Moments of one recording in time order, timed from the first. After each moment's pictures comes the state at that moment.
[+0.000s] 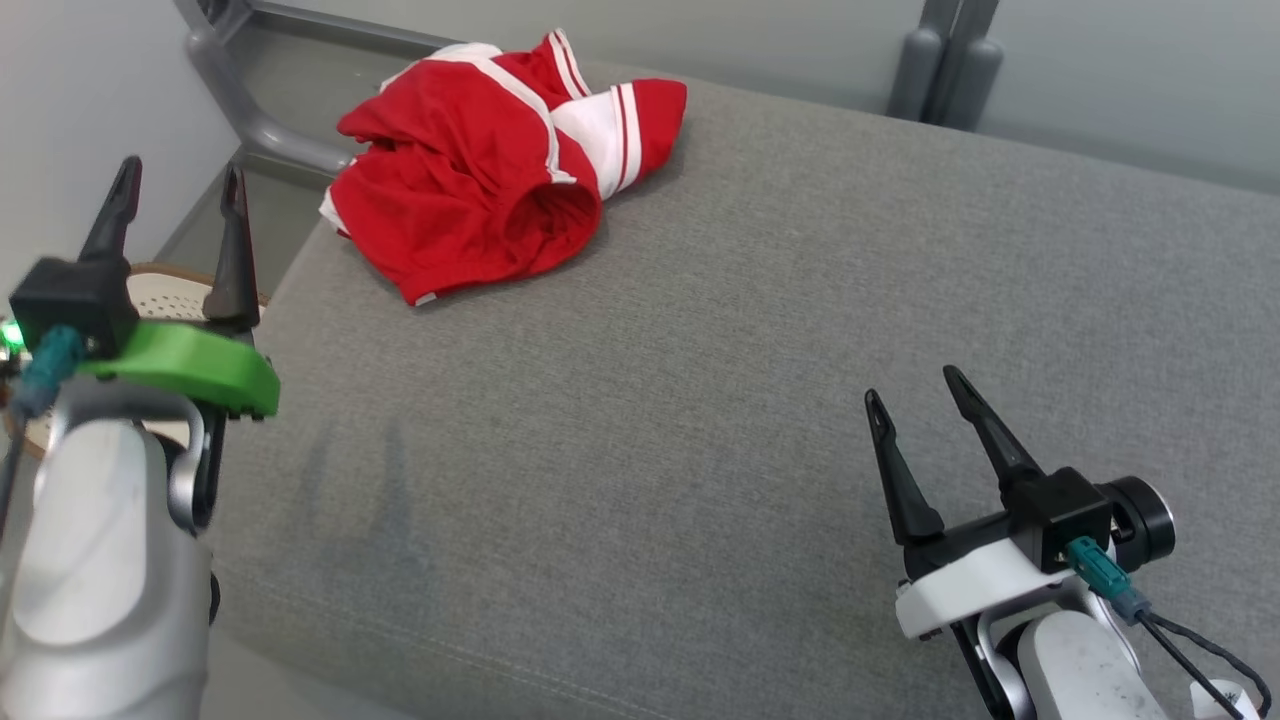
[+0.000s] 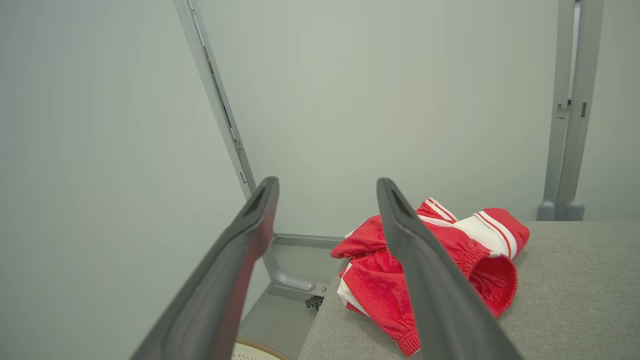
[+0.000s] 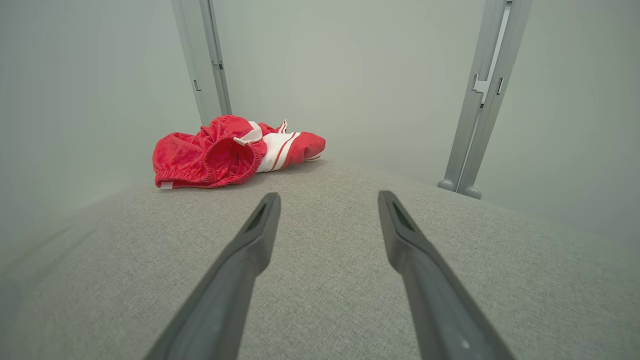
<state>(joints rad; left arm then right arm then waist) -0.53 0.22 -0.01 0.38 -0.12 -0.11 -0.20 -0.11 -0.05 0.14 0.12 0.00 0.13 -0.26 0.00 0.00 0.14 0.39</state>
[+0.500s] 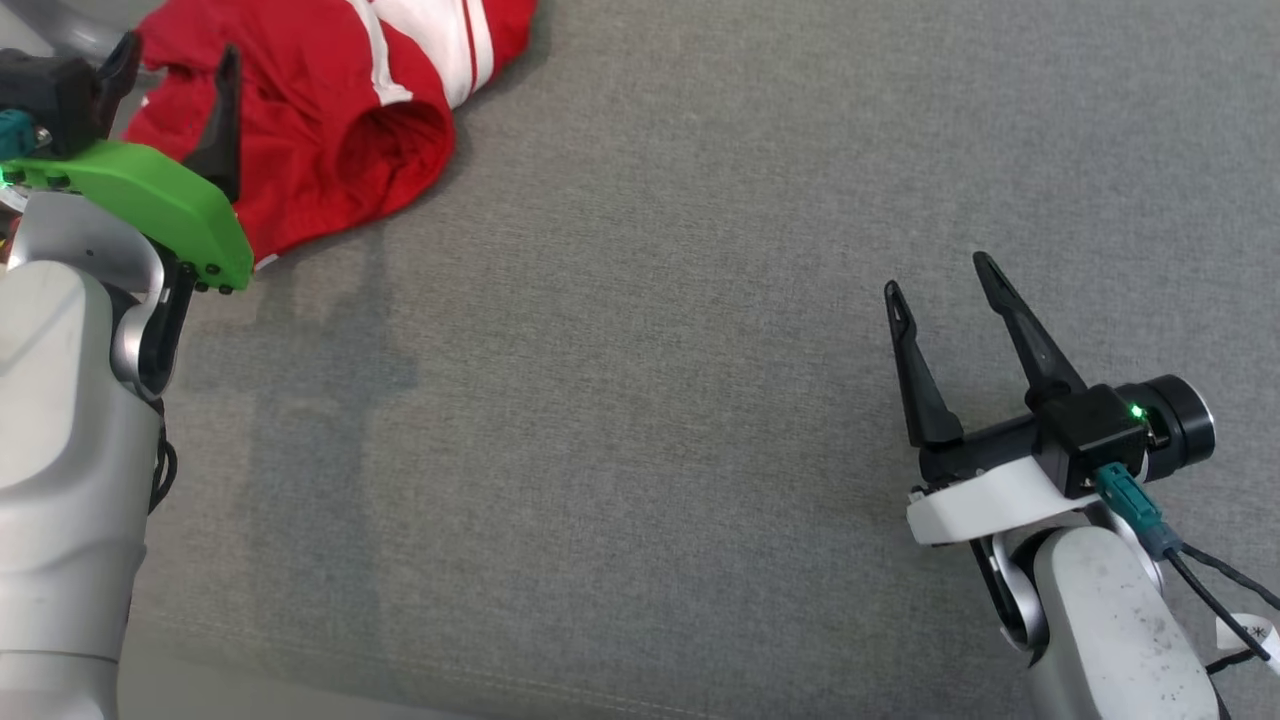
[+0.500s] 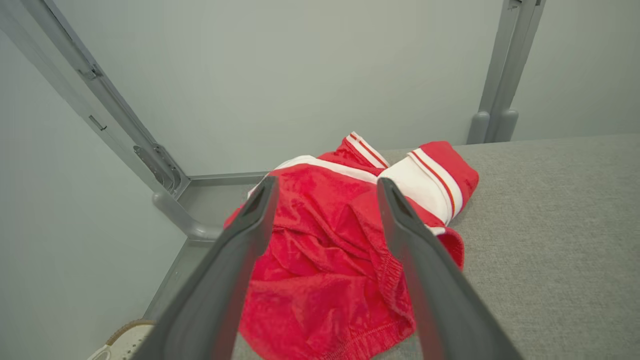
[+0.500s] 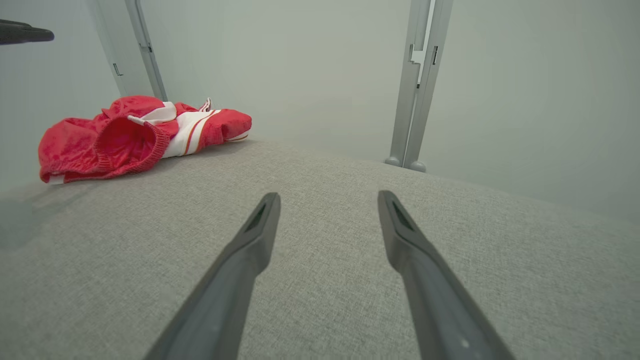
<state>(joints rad) -0.86 0.34 -0.25 0.61 -0.37 -0.13 0.00 -0.24 -0.05 0.11 0.06 -0.07 0.13 -0.26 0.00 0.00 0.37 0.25</state>
